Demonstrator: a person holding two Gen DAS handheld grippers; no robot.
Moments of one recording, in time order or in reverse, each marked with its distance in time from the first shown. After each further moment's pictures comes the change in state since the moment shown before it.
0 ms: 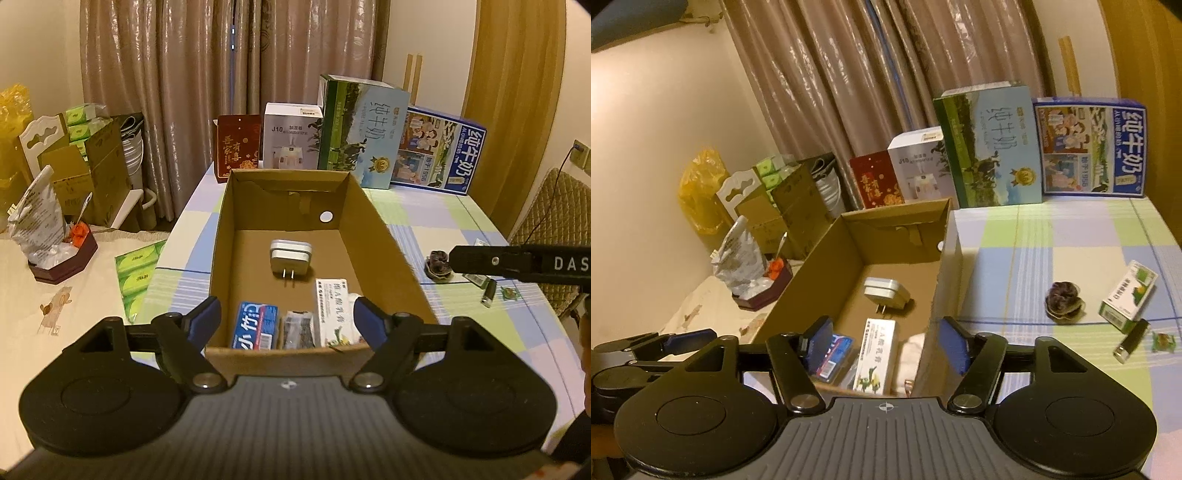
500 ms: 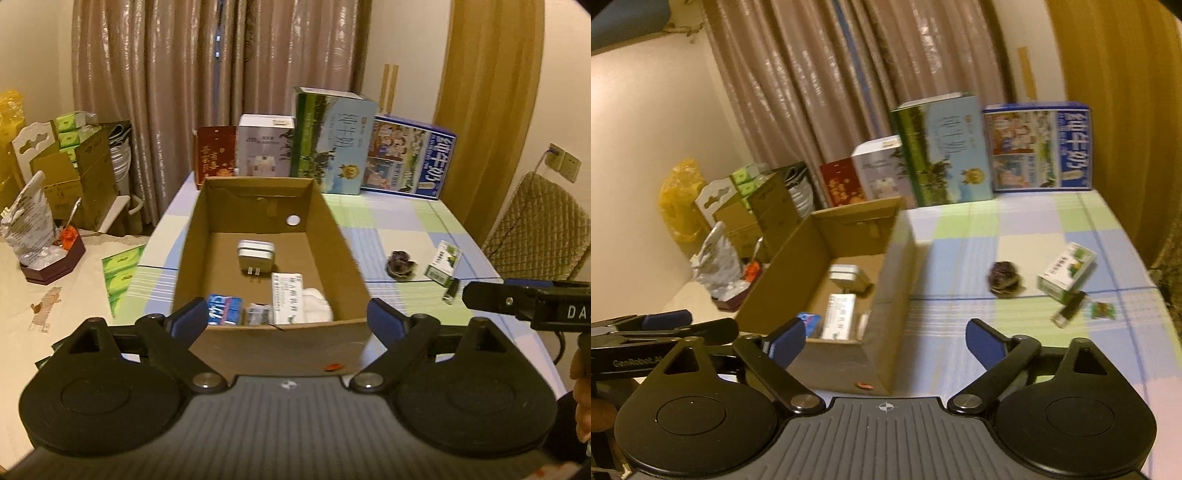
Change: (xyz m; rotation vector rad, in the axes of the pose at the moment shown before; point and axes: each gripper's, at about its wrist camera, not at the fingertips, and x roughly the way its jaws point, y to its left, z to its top) left arm -0.044 -0.041 -0.011 0.007 -0.028 -0.050; right arm -0.077 -0.020 -0.037 0.030 -0.035 -0.101
